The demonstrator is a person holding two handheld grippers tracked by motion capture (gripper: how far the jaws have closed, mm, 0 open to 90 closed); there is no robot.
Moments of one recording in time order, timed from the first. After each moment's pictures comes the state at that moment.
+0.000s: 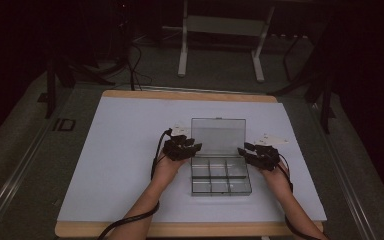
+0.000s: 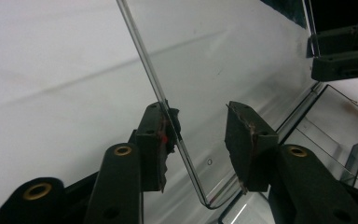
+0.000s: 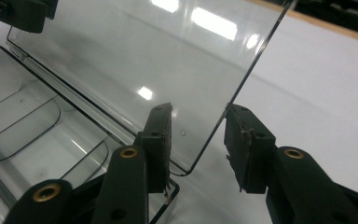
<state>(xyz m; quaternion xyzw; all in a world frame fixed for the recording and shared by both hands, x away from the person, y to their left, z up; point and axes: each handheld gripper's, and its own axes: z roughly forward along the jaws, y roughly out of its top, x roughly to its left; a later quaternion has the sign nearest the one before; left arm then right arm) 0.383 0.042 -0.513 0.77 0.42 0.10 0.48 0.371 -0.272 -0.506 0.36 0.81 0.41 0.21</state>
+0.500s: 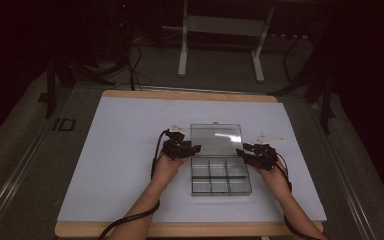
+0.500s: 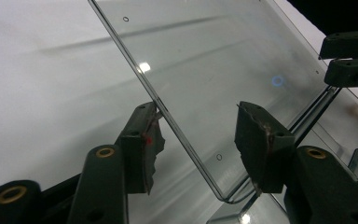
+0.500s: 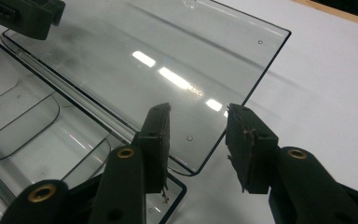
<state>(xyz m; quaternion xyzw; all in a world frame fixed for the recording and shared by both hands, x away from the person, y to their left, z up) 0.393 0.046 -0.523 0.76 0.46 0.05 0.46 0.373 -0.265 -0.505 0.37 0.82 0.39 0.21</state>
